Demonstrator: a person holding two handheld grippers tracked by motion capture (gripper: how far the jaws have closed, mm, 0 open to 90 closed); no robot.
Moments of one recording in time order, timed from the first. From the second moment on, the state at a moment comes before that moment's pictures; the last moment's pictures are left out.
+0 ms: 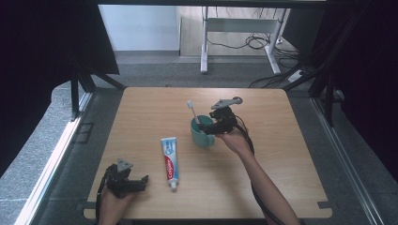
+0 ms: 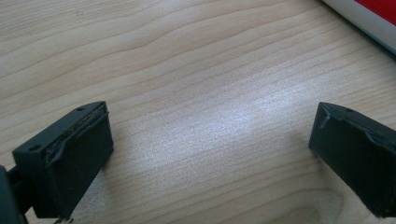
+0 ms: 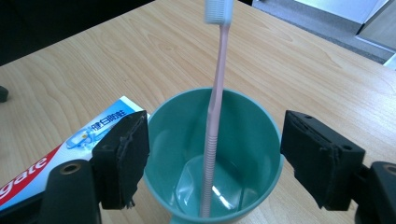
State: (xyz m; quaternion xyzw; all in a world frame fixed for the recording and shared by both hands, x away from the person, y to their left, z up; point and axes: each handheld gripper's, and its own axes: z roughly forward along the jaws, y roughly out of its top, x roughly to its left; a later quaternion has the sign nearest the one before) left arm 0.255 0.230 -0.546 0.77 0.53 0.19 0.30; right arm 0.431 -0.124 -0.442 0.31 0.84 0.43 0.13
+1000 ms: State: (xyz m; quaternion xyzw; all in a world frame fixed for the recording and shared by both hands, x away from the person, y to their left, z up) left arm 0.255 0.229 -0.546 0.77 0.54 0.19 0.30; right arm 0.393 -0.171 -0.436 0.31 0.84 0.43 0.15
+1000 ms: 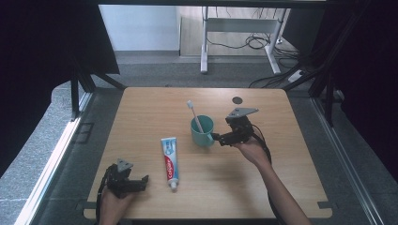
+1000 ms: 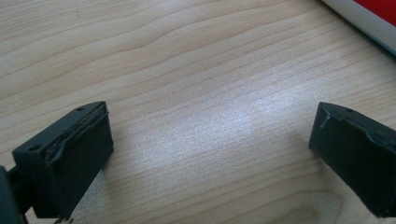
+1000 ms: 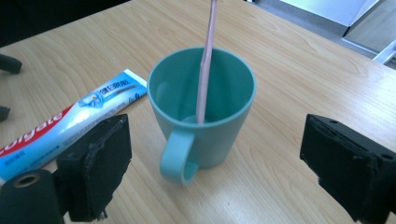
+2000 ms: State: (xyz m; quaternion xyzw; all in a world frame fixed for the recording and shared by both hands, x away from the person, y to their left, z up) left arm 0.255 0.227 -0.546 0.77 0.53 0.19 0.30; right arm 0.338 -0.235 -0.458 0.32 0.84 0.39 0.18
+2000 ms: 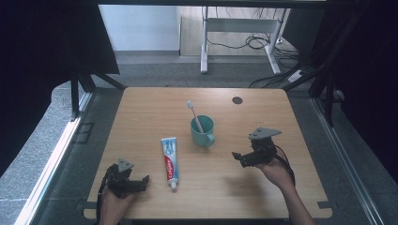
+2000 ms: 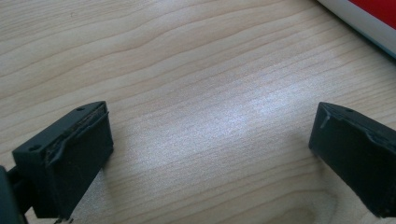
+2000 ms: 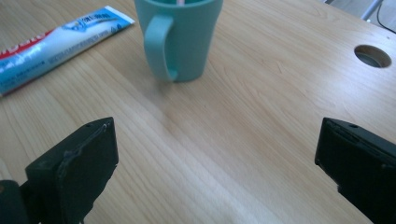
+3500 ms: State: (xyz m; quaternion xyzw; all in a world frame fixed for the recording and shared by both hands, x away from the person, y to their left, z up) left arm 0.255 0.227 -0.546 0.77 0.53 0.19 0.30; right arm 0.290 -0.299 -0.538 0.41 0.82 0.35 0.18
